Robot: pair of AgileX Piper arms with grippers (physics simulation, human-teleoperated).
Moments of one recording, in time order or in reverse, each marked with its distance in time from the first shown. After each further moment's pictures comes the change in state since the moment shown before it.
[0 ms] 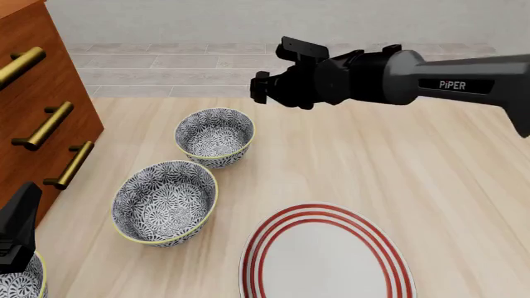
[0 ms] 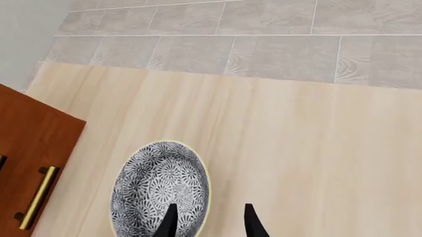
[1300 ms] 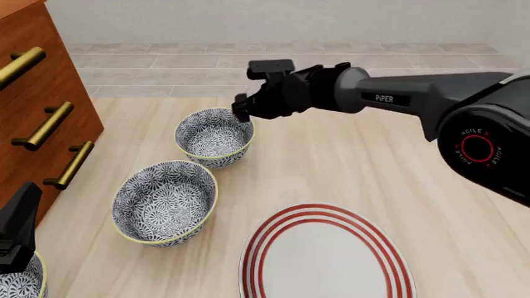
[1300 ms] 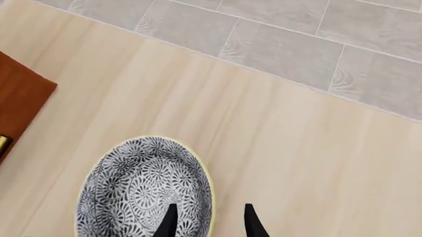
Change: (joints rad) left arm 0.000 0.000 0.000 0.000 0.000; right arm 0.033 0.229 -0.229 0.089 -0.207
